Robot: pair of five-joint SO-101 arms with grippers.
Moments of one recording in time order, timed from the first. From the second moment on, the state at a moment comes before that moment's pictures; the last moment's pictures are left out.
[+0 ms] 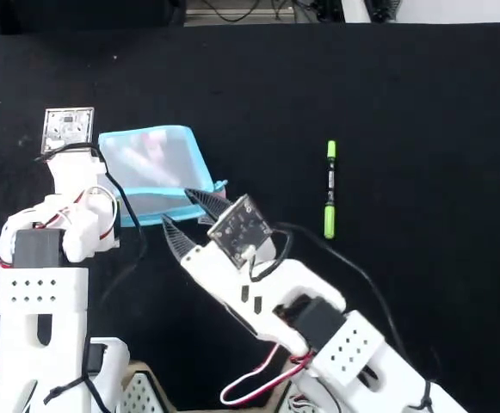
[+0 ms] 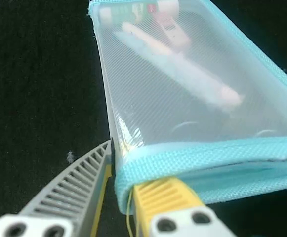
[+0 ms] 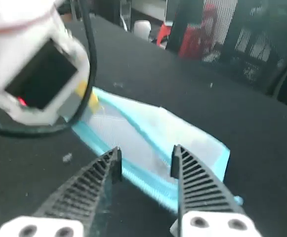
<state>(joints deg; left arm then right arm) -7.5 -51.1 40.5 71.6 -1.5 -45.1 -67.6 71.1 22.9 4.8</state>
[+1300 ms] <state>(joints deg) -7.5 -51.1 40.5 71.6 -1.5 3.6 -12.1 34.1 52.2 2.2</state>
